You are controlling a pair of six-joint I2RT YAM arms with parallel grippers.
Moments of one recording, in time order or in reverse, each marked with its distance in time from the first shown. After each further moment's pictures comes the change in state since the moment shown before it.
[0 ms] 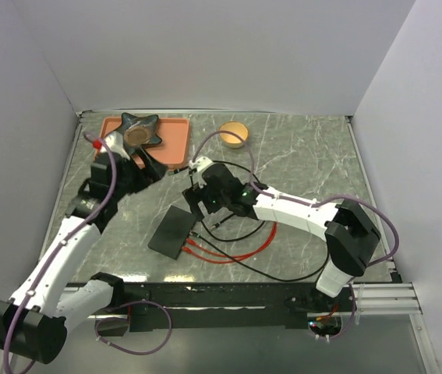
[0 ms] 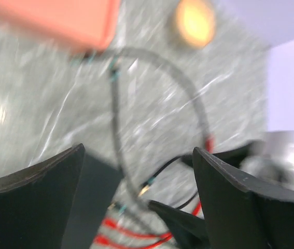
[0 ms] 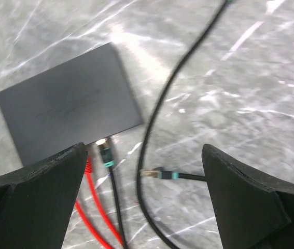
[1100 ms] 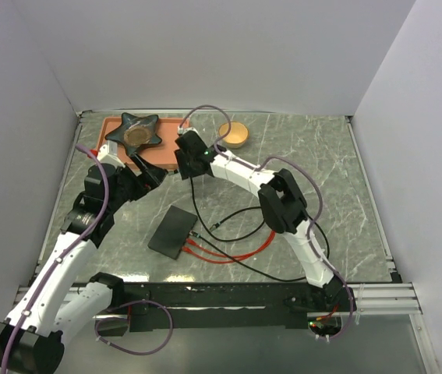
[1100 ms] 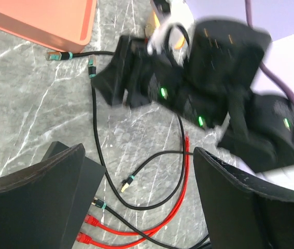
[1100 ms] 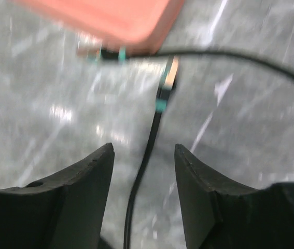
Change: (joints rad) left arm 0.000 -0.123 -0.065 0.046 0.039 -0.070; right arm -0.129 0.651 0.768 -0.267 0.106 0.172
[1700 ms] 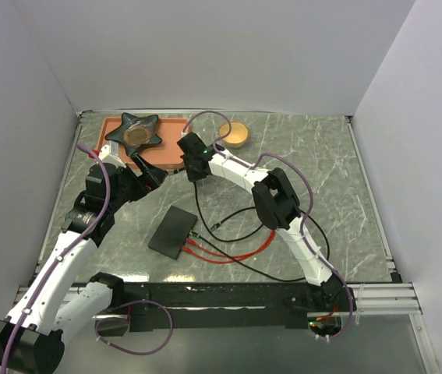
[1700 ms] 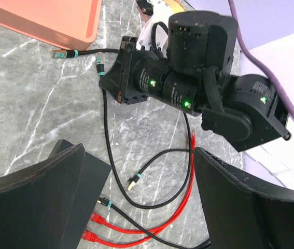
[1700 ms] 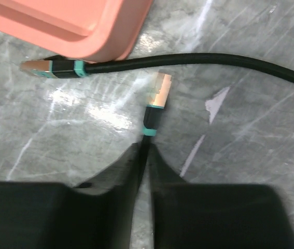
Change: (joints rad) left arm 0.000 0.008 0.006 -0.014 -0.006 0.020; right arm -0.039 0.163 0.169 -0.113 -0.049 0.030
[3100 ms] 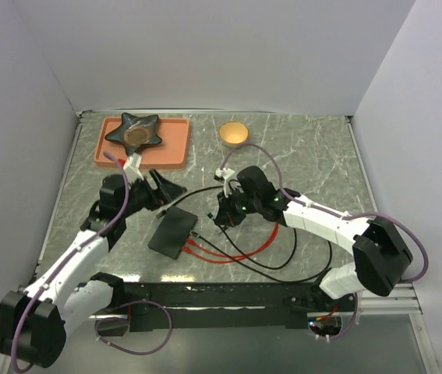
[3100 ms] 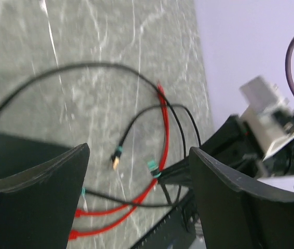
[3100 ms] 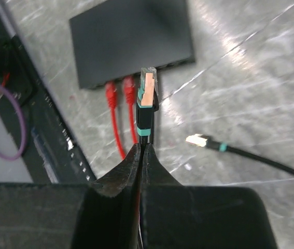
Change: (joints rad) left arm 0.000 0.108 -0.213 0.377 0.349 -0.037; right arm -0.007 -1.031 -1.183 0.390 -0.554 -0.207
